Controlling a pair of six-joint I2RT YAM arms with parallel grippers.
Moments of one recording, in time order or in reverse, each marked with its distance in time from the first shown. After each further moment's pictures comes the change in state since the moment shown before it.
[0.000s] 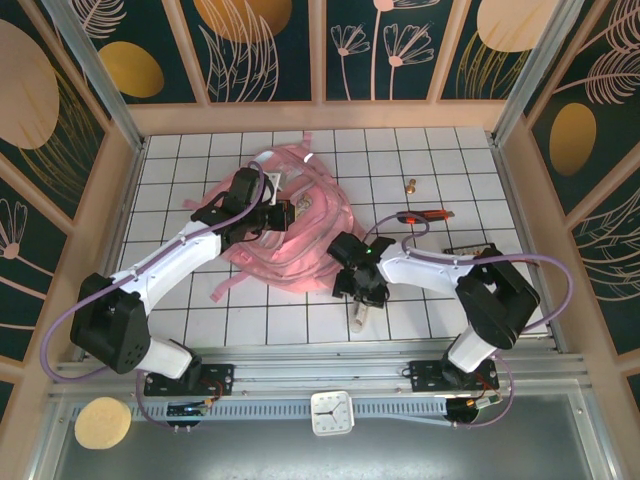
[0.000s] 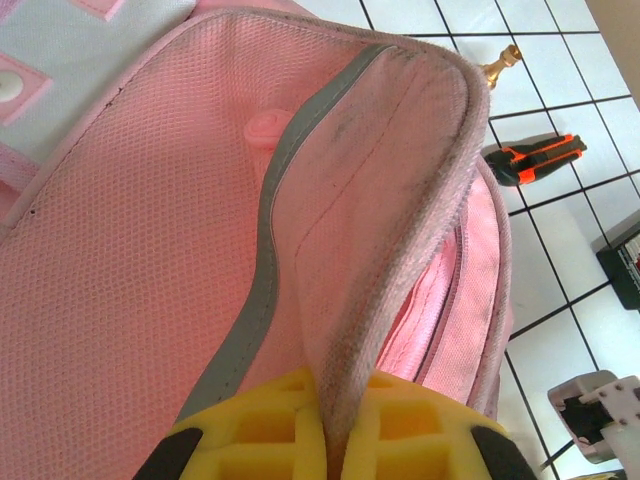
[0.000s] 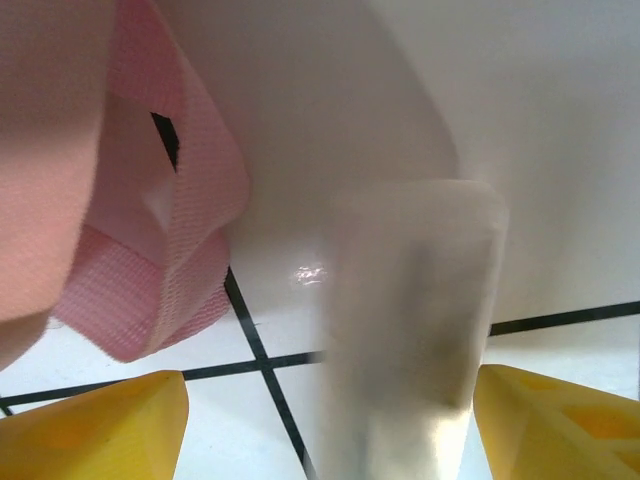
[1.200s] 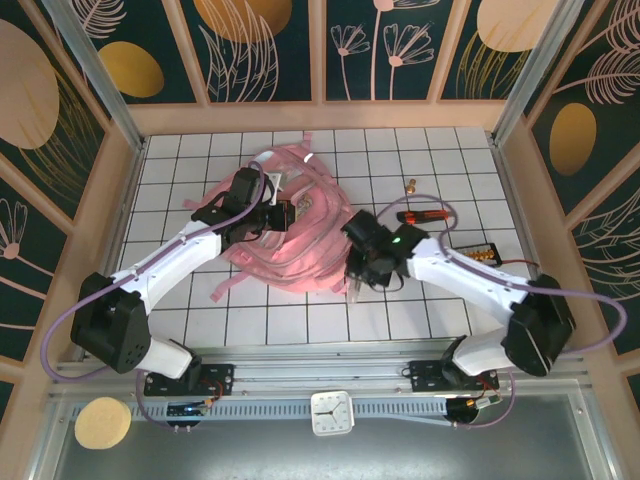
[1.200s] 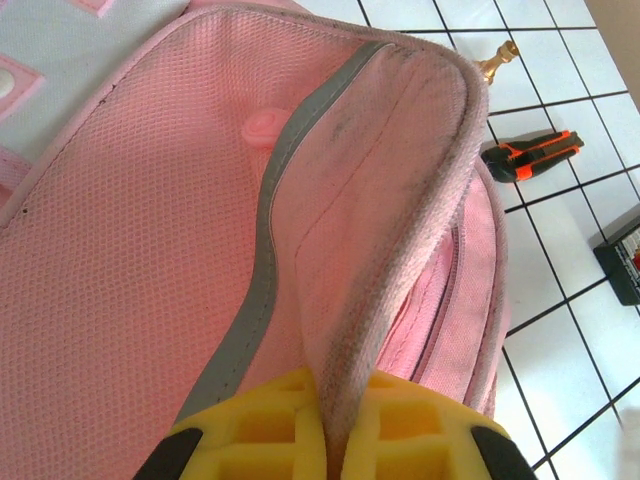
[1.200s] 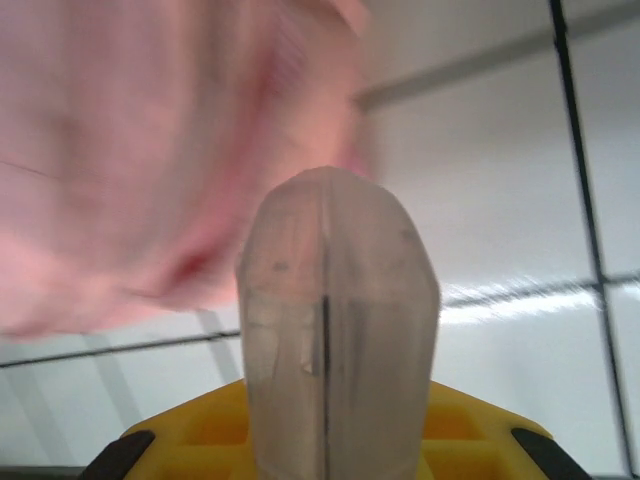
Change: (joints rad) left arm 0.000 0.003 0.004 -0.003 0.011 0.000; right arm -0.073 -0.254 0.146 -0.074 0.023 0.008
